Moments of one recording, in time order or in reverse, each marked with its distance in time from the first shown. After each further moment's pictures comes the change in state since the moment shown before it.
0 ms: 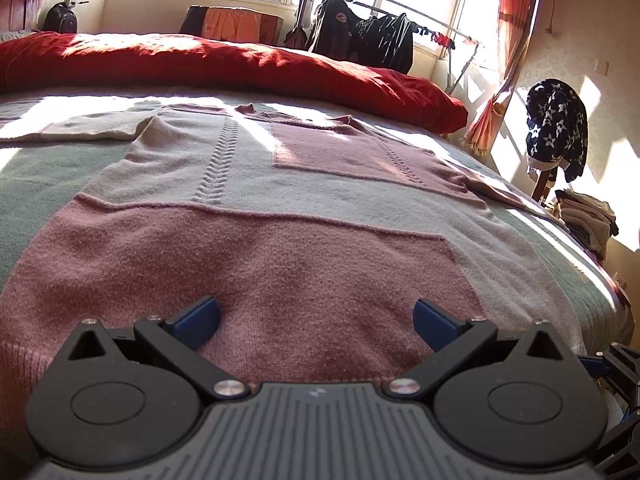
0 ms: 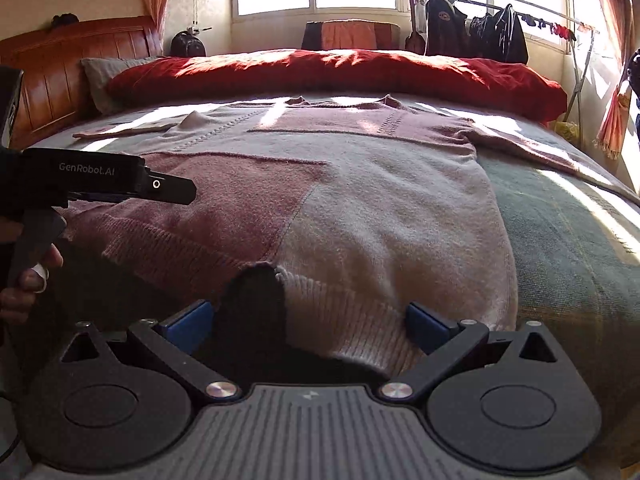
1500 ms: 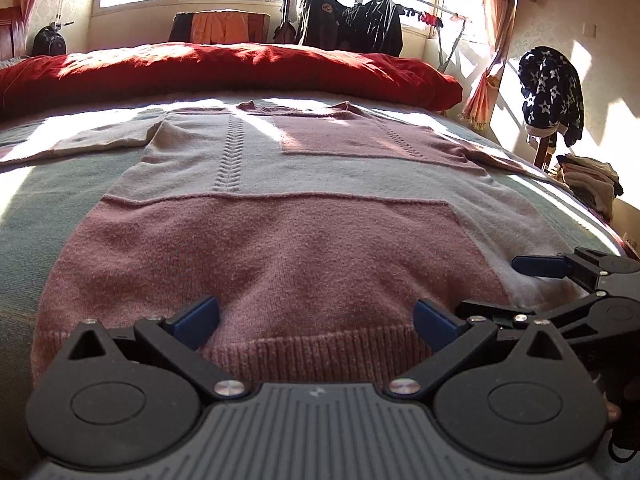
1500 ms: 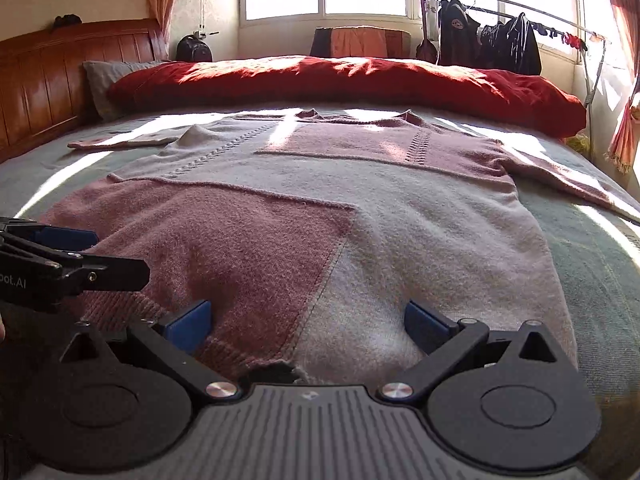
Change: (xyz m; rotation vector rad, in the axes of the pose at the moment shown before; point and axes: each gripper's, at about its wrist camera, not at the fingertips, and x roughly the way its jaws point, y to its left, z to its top) left arm -0.023 -0.002 -0.014 0.136 0.046 0.047; right arm 0.044 0.015 0.031 -0.025 -0.046 0.007
